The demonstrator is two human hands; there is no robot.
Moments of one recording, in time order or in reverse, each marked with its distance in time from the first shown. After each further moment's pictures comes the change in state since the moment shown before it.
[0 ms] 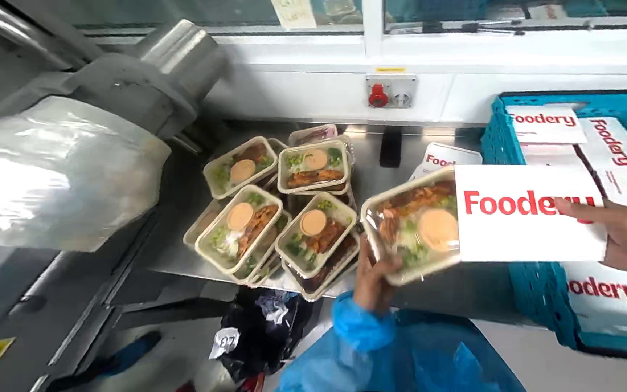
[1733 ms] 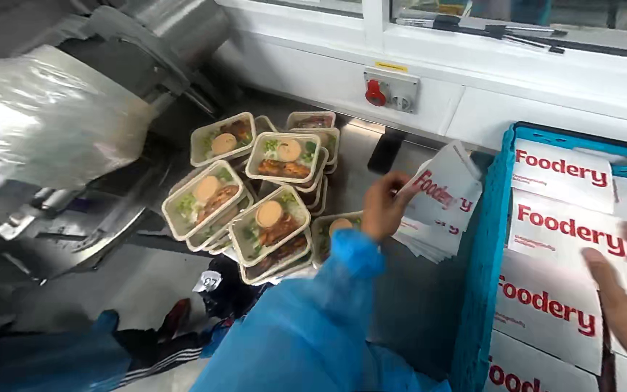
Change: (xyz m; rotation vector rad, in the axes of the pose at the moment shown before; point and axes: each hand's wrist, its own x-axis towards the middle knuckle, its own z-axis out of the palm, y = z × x) left_hand 0.172 -0.039 0.145 0.966 -0.010 0.380; right_hand 0.111 -0.006 -0.129 -0.802 0.140 -0.725
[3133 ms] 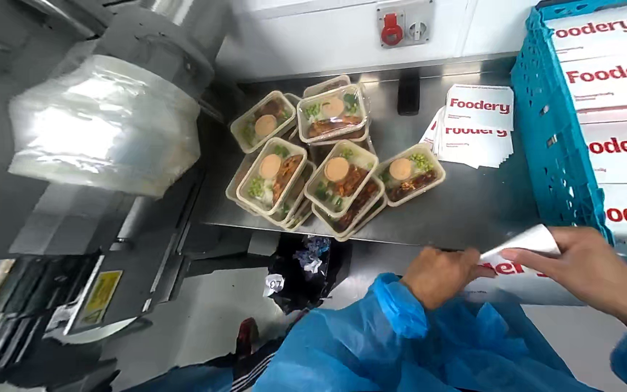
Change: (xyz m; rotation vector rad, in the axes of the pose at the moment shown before) left_hand -0.257 -0.035 -0.135 0.482 -0.573 0.564; right_hand -0.218 -0.173 0.132 0.275 -0.316 0.253
